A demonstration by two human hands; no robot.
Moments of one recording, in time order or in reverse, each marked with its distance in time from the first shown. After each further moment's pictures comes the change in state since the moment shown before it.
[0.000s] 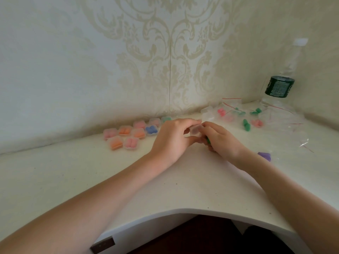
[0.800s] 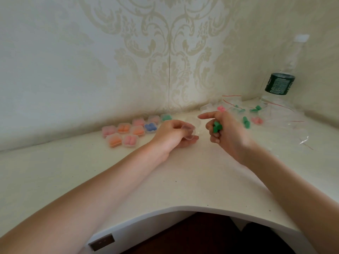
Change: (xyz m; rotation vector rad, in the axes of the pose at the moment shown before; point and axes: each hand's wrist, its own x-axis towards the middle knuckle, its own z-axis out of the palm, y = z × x) left_hand 0.007 0.005 -0.005 -0.691 -0.130 -0.680; right_hand 0.007 0.002 -0.010 0.395 0.080 0.048
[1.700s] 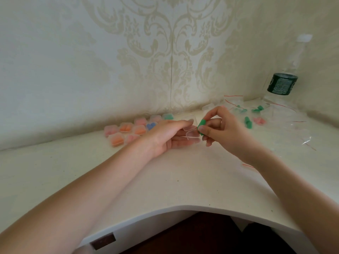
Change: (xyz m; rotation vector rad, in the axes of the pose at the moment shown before) left_hand -0.002 0.014 -0.012 -0.081 -0.144 -0.163; right_hand -0.009 -0.002 -0.003 -0.189 -0.154 -0.220
